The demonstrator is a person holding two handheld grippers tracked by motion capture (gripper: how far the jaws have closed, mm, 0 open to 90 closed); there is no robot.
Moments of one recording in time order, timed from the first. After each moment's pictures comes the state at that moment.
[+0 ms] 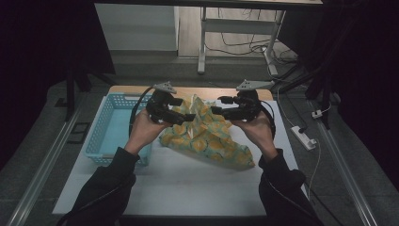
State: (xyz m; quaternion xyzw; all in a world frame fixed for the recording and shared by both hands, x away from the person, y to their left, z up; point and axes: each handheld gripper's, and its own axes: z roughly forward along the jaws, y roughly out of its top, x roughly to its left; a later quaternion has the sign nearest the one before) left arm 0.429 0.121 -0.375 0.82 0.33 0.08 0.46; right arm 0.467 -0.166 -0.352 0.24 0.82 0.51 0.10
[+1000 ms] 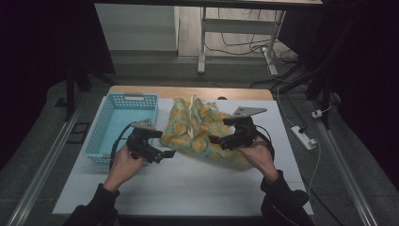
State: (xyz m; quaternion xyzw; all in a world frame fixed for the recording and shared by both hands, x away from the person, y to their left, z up) left arm 0.354 0.166 -0.446 0.82 0.34 0.04 0.45; right arm 0.425 -0.170 -0.405 0.24 0.84 0.48 0.08
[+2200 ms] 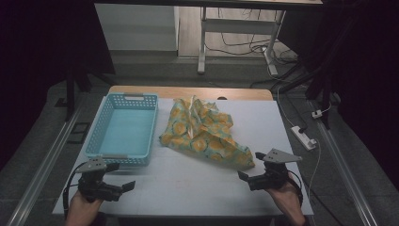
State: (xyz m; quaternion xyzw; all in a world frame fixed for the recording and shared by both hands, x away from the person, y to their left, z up) left arm 0.233 0.253 -0.489 0.77 0.45 0.09 0.45; right arm 0.338 -0.270 -0.463 0.31 0.82 0.46 0.15
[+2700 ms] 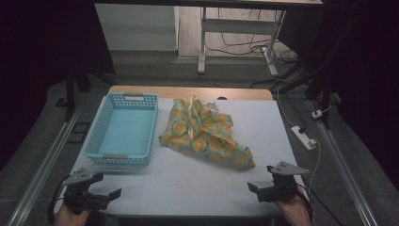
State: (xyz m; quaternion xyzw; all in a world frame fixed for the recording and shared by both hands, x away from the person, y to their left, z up) left arm 0.209 0.281 -0.518 0.75 0.50 0.11 0.42; right arm 0.317 -0.299 -0.487 0.36 0.83 0.40 0.15
